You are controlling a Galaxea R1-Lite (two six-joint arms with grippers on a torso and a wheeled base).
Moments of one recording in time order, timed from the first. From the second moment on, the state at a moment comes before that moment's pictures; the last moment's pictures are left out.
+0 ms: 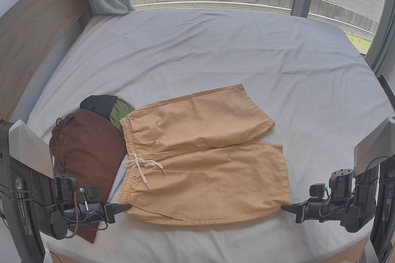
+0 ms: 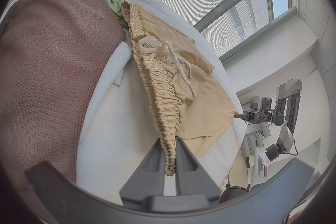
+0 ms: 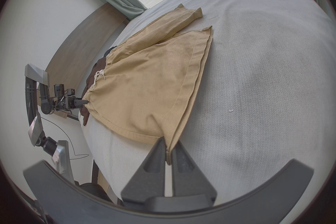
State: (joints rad) left arm 0.00 2.34 -0.10 -1.55 -0.70 -0.17; right arm 0.17 2.32 -0.06 -1.54 0.47 0.17
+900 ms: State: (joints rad) left arm 0.01 2.34 -0.02 -1.55 -0.75 -0.02; right arm 0.15 2.31 -0.02 -1.54 0.53 0.06
